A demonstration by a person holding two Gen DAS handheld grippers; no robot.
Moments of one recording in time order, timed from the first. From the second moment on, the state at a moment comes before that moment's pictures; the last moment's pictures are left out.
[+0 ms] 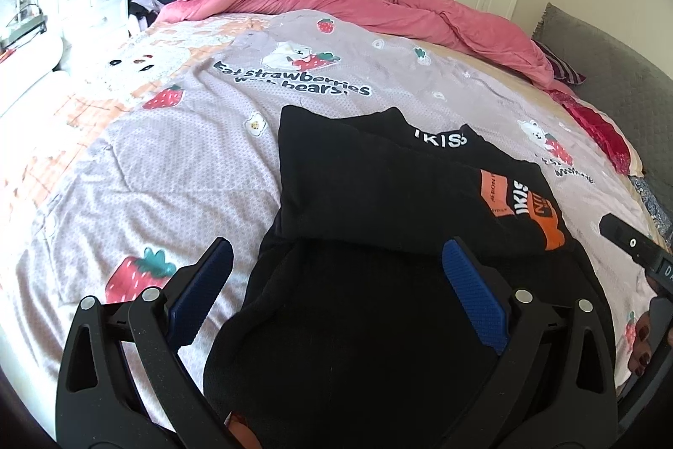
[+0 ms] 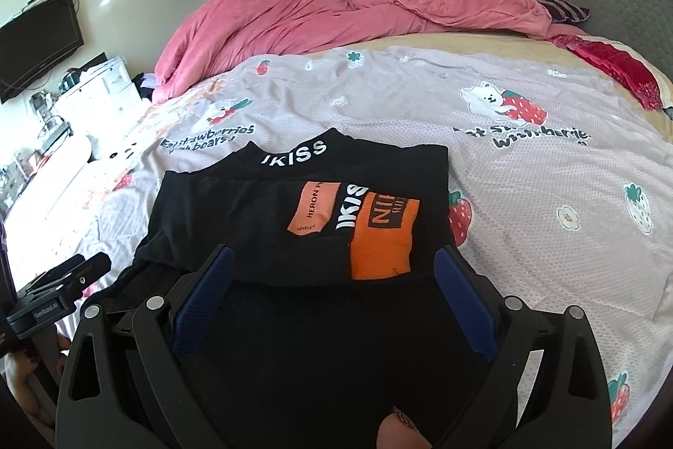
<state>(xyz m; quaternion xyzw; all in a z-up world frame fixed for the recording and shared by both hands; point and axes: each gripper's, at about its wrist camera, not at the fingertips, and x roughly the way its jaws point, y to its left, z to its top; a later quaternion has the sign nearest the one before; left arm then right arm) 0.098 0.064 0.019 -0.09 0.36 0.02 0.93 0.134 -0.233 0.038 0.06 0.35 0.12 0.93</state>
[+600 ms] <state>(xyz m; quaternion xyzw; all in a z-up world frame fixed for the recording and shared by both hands) 0.058 0.052 0.025 -0.06 0.37 0.03 0.93 0.098 -0.244 0.041 0.04 0.35 0.14 0.92</state>
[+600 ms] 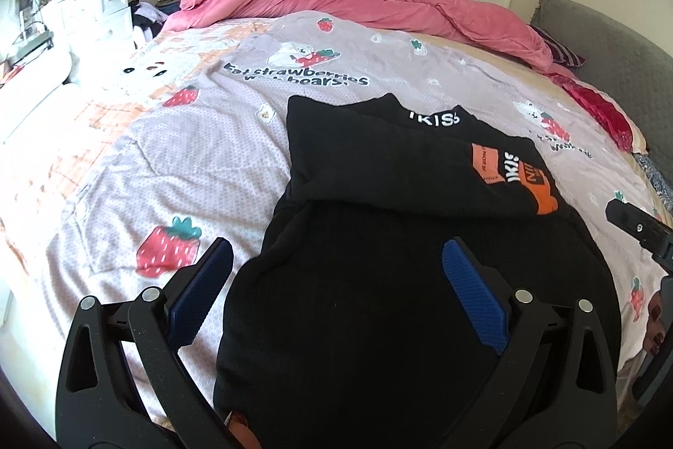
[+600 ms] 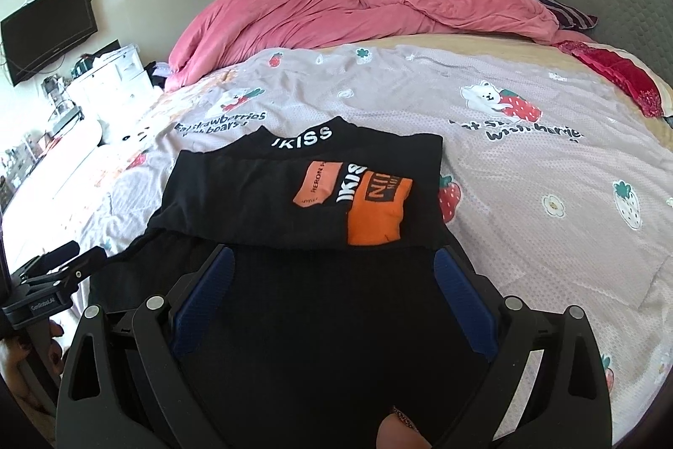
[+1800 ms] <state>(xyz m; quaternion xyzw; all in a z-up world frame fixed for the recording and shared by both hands) 0.001 0.071 -0.003 -0.07 0.43 0.07 0.90 0.043 -0.280 0.001 0.00 0.42 0.13 0.90</state>
